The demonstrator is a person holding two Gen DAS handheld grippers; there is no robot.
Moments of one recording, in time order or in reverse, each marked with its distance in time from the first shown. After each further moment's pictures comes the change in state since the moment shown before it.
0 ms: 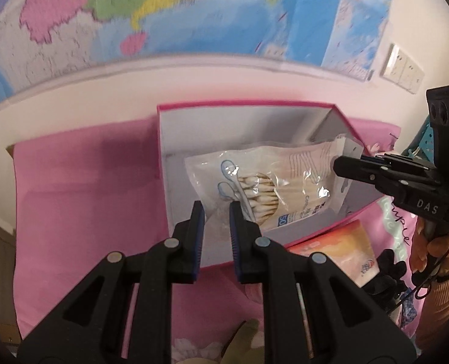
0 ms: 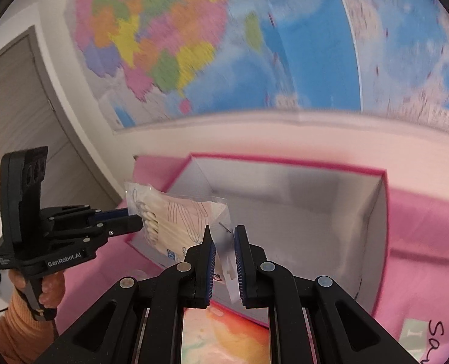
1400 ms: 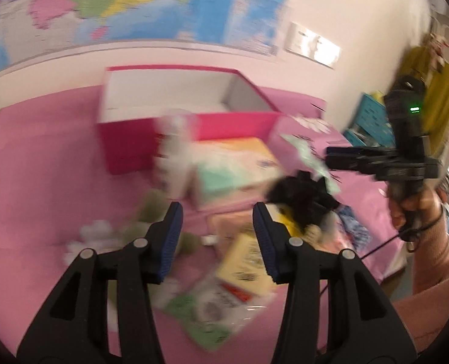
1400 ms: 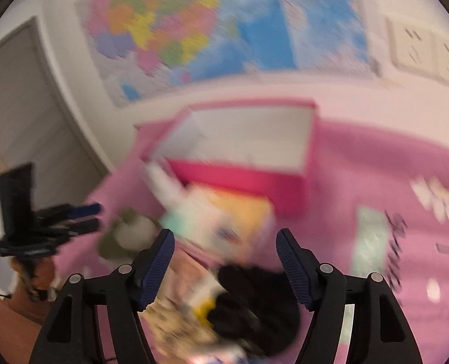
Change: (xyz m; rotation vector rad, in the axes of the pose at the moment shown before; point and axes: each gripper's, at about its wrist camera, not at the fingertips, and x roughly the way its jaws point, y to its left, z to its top) left arm -0.086 -0.064 -0.146 0.084 -0.101 -0.258; right arm -0.118 -0.006 -0.117 0.023 0.058 -0.087
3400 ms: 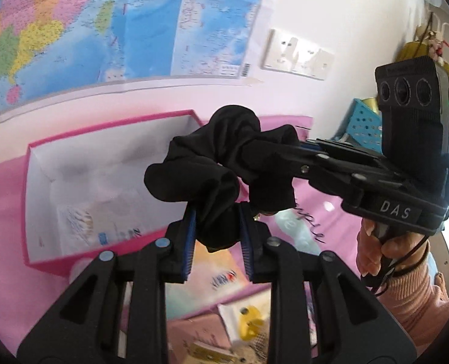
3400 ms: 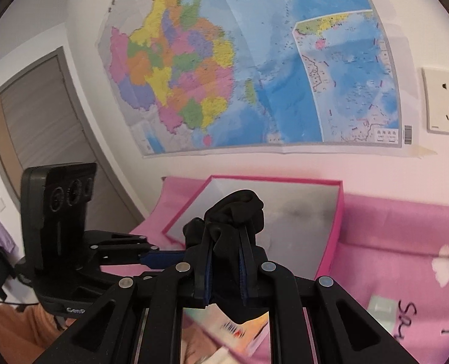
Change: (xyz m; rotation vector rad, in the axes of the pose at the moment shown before) left arm 0.083 -0.044 0.135 0.057 0.024 -0.042; right arm 0.000 -0.012 0.097 -0.051 -0.215 0.190
